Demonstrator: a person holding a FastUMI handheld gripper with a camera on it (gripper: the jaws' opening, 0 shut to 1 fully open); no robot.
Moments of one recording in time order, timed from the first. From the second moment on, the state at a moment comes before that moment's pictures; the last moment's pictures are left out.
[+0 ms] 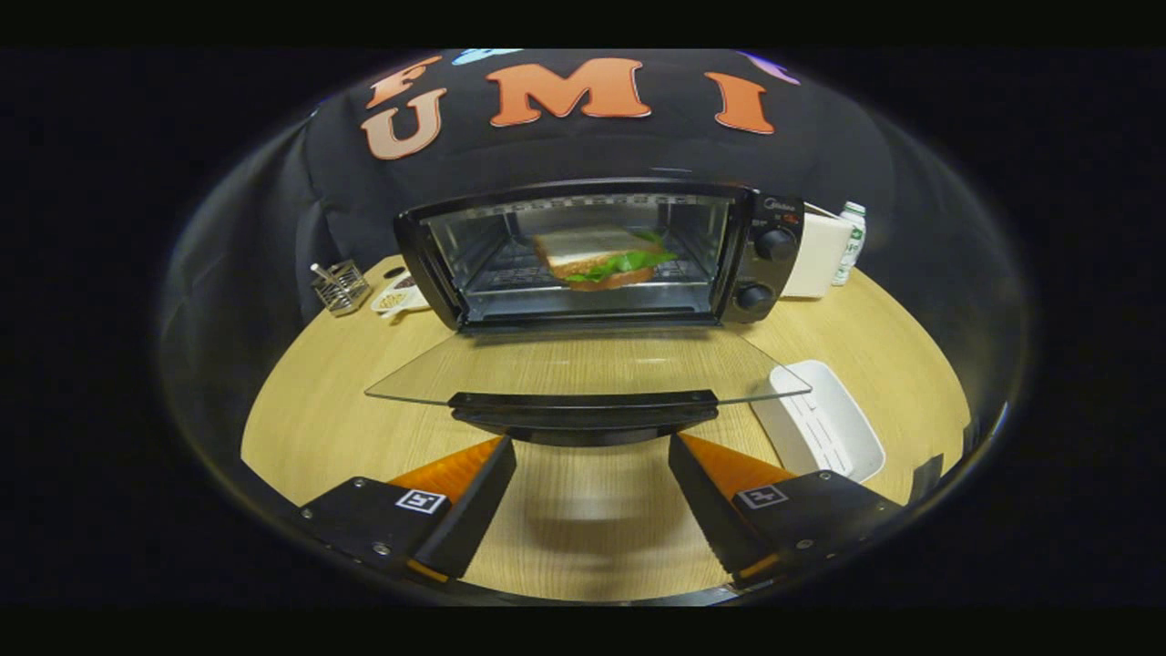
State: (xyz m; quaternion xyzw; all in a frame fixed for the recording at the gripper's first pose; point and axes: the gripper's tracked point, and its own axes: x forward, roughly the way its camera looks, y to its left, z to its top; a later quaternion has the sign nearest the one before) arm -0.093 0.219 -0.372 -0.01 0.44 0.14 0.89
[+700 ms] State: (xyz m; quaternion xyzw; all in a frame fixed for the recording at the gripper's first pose) arm -0.033 0.231 -0.313 0.02 0.40 0.14 0.90
